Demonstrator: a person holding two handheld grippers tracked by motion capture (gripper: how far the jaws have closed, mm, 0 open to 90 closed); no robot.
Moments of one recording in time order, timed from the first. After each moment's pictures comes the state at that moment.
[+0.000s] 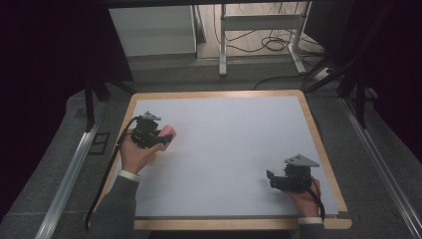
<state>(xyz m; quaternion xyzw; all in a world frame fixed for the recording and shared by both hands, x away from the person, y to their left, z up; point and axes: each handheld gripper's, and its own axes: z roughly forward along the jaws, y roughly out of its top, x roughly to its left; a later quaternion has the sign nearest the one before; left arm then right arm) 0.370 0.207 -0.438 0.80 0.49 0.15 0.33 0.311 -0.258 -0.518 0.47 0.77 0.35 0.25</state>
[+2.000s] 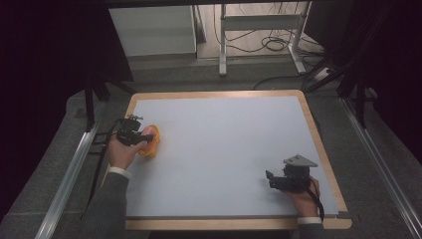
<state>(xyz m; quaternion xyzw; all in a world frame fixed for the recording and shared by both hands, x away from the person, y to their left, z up) 0.395 0.264 -0.479 0.76 0.57 0.15 0.27 0.311 -0.256 -0.520 0.47 0.77 0.35 0.25</state>
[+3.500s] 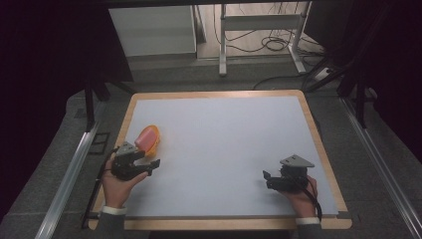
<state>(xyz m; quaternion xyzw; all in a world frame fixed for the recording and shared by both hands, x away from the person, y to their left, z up) 0.289 0.252 -0.496 0.75 0.49 0.17 0.40 0.308 -0.247 -0.515 0.45 0.78 0.35 0.25</state>
